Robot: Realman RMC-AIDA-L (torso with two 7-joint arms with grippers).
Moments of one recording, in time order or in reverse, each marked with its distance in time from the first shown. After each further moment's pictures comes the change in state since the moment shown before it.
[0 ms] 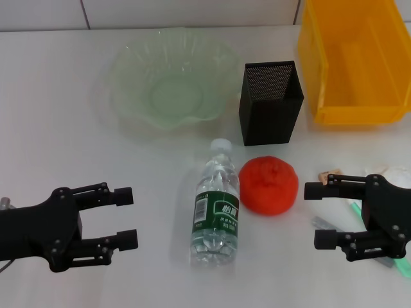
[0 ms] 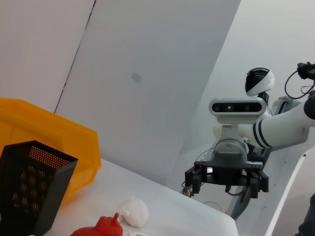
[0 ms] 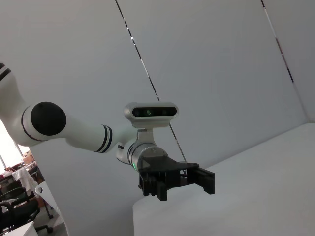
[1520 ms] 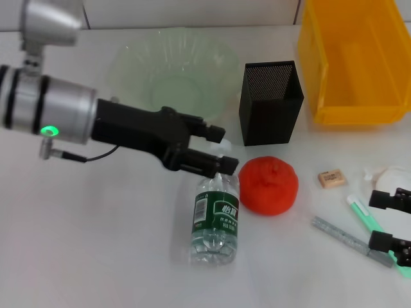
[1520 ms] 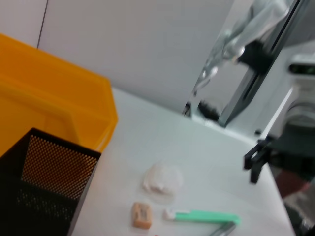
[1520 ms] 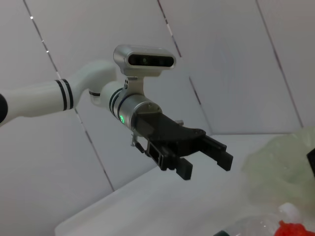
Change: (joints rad) left arm -0.351 -0.086 0.334 0.293 0.025 -0.309 -0.528; right arm -0.223 -0.022 0.051 -0.070 0.105 0.018 -0.015
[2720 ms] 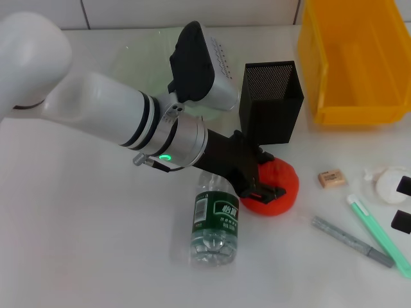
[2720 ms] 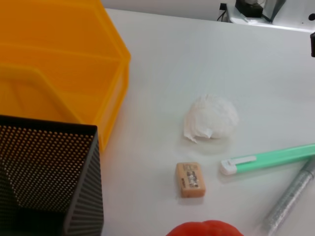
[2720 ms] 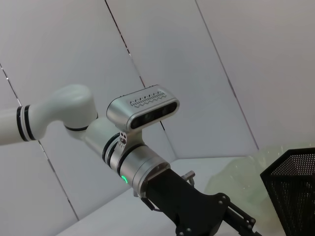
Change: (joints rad) left arm -0.054 -0.006 0.779 0.006 -0.222 -0.634 -0.052; right arm -0.041 0.001 0.124 -0.009 0.009 -0.001 0.011
